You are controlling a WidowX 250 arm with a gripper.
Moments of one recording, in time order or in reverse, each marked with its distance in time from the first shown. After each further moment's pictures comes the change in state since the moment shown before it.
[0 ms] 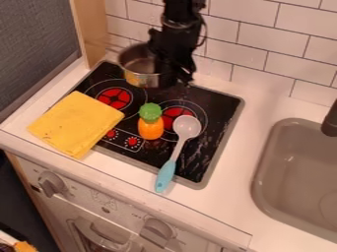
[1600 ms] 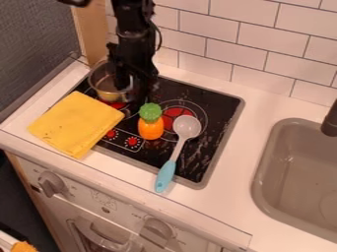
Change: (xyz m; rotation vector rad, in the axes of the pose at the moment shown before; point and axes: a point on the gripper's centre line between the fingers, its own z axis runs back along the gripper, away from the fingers) arm -0.040 0.036 -0.019 -0.087 -0.035 0.212
